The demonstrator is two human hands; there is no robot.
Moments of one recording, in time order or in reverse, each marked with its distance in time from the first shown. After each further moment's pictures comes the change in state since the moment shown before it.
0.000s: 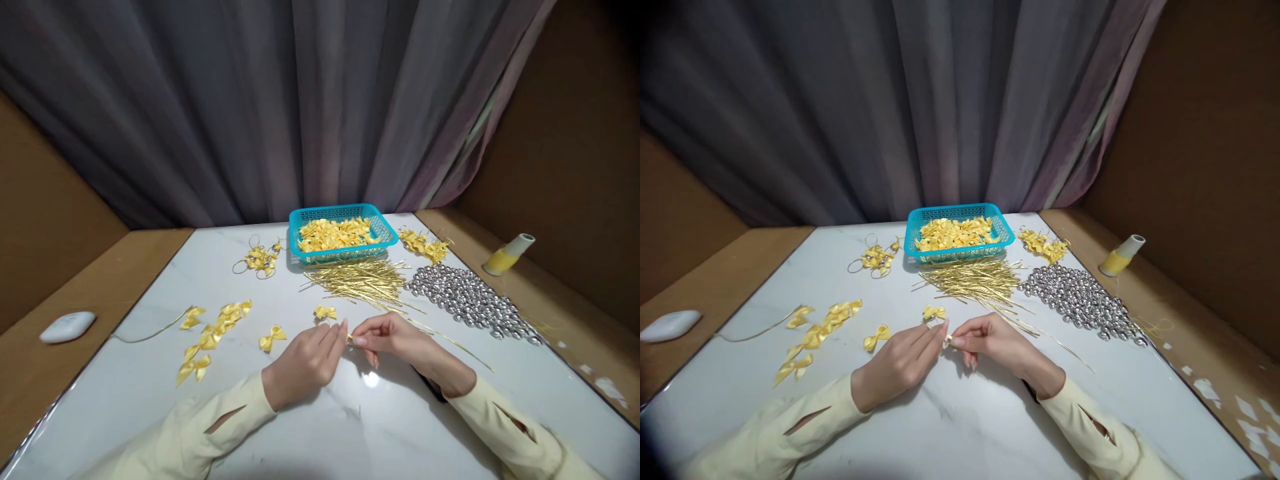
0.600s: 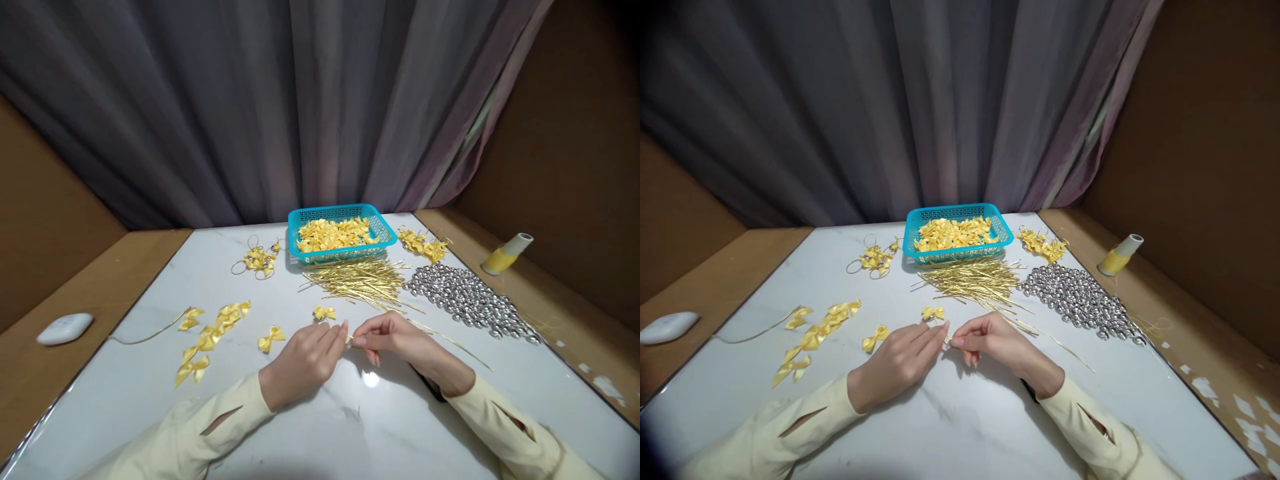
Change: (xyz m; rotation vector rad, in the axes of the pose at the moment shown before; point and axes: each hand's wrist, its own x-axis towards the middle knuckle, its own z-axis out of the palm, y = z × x) left_hand 0.000 -0.001 0.001 -0.088 -0.046 -0.043; right_hand -0.003 -0.005 0.000 -0.037 0.024 0.006
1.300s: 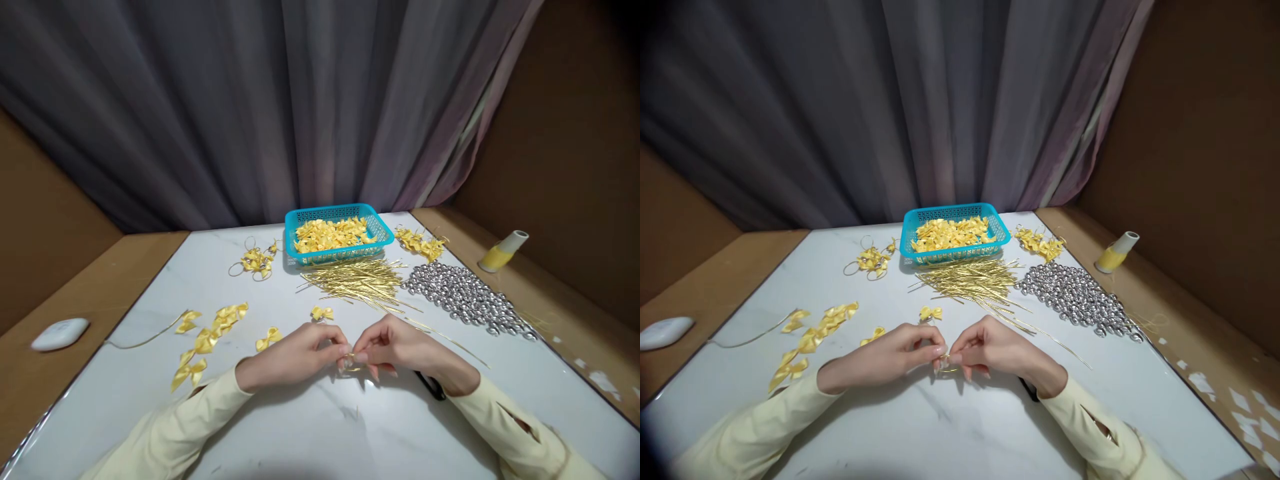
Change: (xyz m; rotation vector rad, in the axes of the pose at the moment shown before) left_hand 0.029 -0.016 -0.036 -1.201 -0.583 -0.689; right_hand -0.007 -0.010 -0.002 -0.206 -0.127 0.045
